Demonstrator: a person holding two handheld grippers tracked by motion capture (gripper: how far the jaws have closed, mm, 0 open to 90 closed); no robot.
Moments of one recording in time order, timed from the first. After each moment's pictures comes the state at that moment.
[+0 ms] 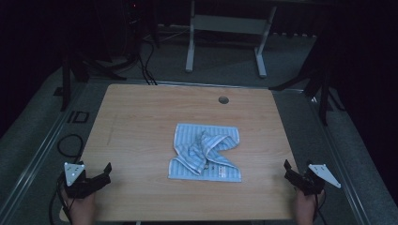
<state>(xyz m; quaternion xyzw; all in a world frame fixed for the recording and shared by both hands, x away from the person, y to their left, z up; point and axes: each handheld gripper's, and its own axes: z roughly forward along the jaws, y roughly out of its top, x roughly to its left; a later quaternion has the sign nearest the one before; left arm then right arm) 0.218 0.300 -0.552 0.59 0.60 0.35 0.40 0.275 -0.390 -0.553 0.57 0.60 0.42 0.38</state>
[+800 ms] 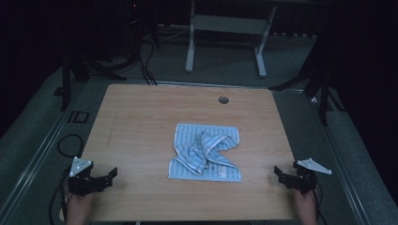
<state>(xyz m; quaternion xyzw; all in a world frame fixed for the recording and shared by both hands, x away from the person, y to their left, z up) 0.231 0.305 -0.546 0.68 0.57 0.23 0.39 0.290 -0.382 -0.555 0.54 0.71 0.38 0.25</state>
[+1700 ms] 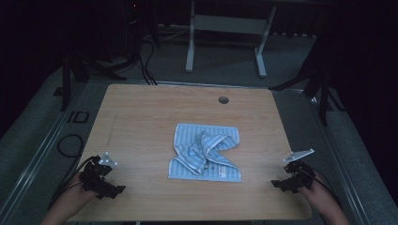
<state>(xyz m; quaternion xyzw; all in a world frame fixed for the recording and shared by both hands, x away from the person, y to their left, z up) 0.255 0.266 -0.509 0.88 0.42 0.08 0.19 0.304 -0.359 -0.507 0.40 0.89 0.21 0.08</state>
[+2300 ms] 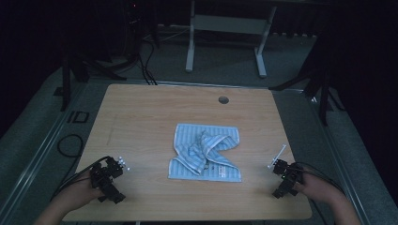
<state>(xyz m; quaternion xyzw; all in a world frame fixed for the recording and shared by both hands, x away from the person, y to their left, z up) 0.263 0.237 -0.505 0.93 0.37 0.01 0.05 0.320 -0.322 -0.508 0.32 0.95 0.00 -0.04</state>
